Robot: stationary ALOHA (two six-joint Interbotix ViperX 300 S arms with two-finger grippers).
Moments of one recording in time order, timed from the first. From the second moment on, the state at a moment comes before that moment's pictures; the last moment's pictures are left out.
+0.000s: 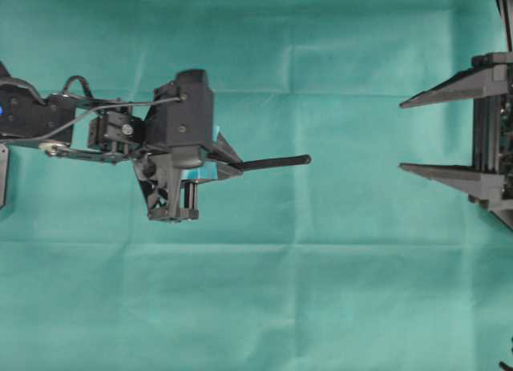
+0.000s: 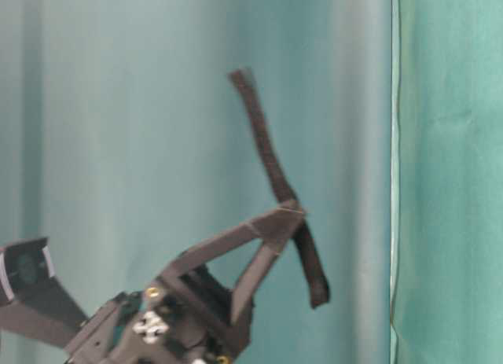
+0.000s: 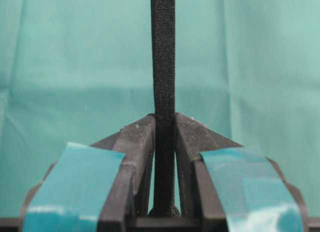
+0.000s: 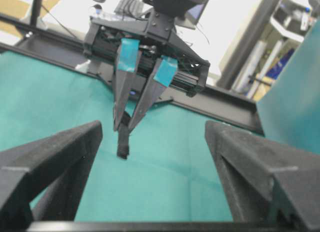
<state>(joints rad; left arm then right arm) -0.03 -0.19 0.55 -0.02 0.21 -0.02 0.00 -0.88 1.07 -0.23 -0.25 0.02</state>
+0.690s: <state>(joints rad) -0.03 -0.29 0.70 -0.02 -0.18 -0.35 0.00 -0.67 0.96 -0.35 -0.24 -0.15</state>
